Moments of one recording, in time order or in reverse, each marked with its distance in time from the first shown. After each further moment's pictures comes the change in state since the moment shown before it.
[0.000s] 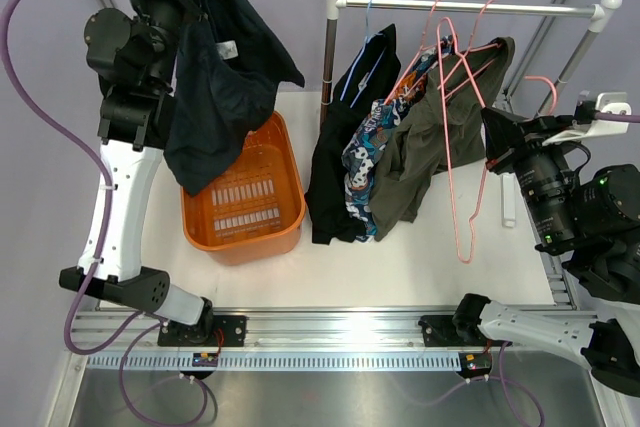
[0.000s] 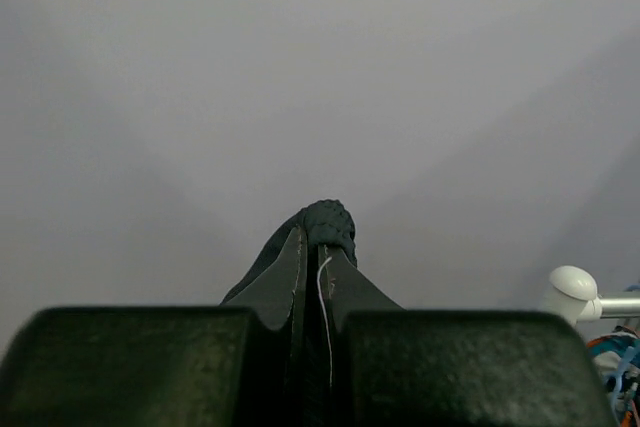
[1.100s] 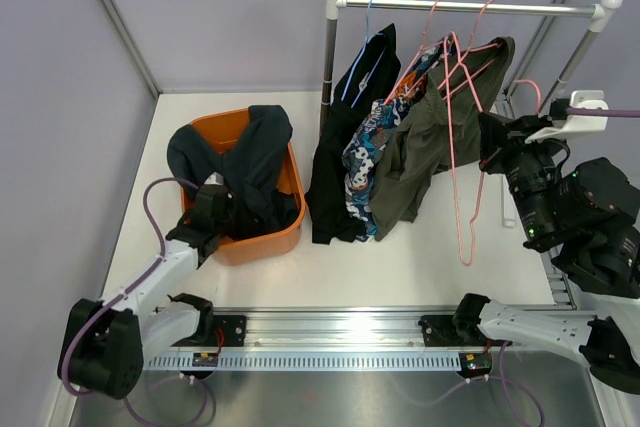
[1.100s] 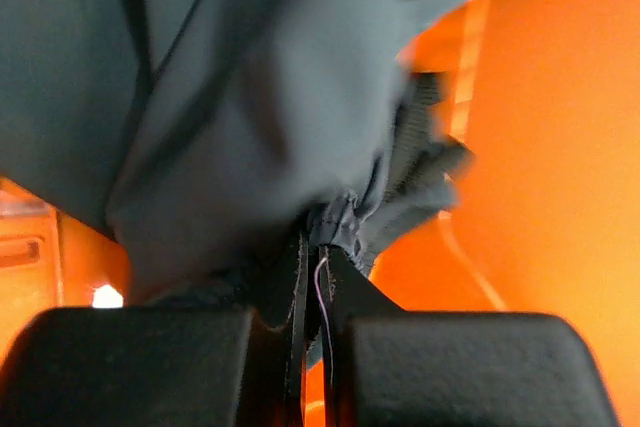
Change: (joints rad) left arm -0.044 -0.500 -1.575 -0.125 0.161 -0.813; right arm 0.000 0.014 -0.012 -0.054 0.084 -0.015
